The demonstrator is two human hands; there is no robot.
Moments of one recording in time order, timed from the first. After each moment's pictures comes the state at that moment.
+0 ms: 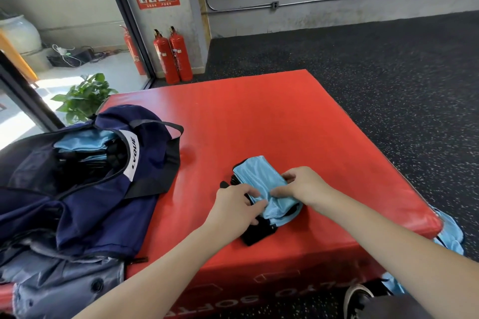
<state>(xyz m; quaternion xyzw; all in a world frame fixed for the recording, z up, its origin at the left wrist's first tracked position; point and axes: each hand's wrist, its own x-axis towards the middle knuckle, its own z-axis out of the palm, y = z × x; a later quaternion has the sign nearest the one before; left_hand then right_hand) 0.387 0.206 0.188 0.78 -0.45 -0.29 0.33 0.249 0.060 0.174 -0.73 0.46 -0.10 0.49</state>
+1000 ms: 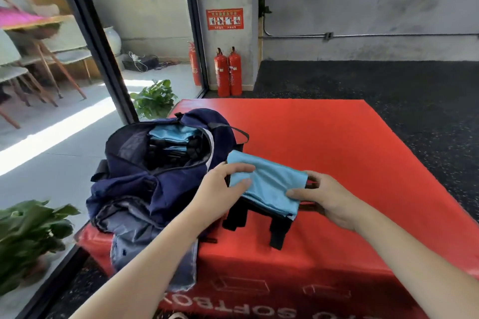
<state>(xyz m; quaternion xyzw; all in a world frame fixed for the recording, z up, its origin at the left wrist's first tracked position) 0.493 0.309 0.244 0.74 -0.44 -0.16 0.48 0.309 0.135 0.227 -0.62 0.27 -0.13 0.72</state>
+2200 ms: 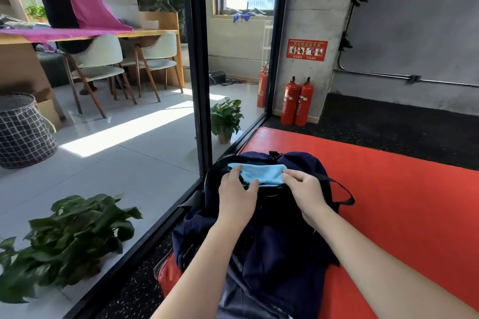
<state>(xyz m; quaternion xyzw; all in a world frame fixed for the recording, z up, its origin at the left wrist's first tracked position) 0.695 0.360 0.249 0.83 -0.19 -0.03 0.53 0.631 0.206 0.241 -0.71 0.31 -0.24 0.58</state>
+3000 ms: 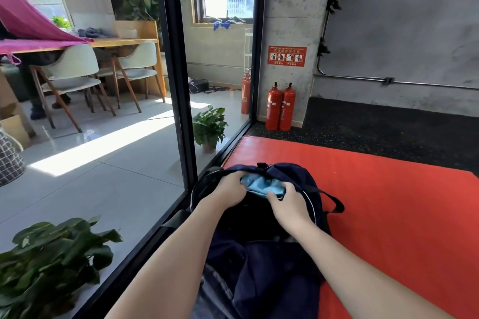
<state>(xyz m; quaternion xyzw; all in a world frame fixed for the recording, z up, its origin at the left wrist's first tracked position) 0.781 0.295 0.249 0.87 -0.35 -0.14 0.31 0.647 0.193 0.228 -0.81 0.38 -0.18 0.40</state>
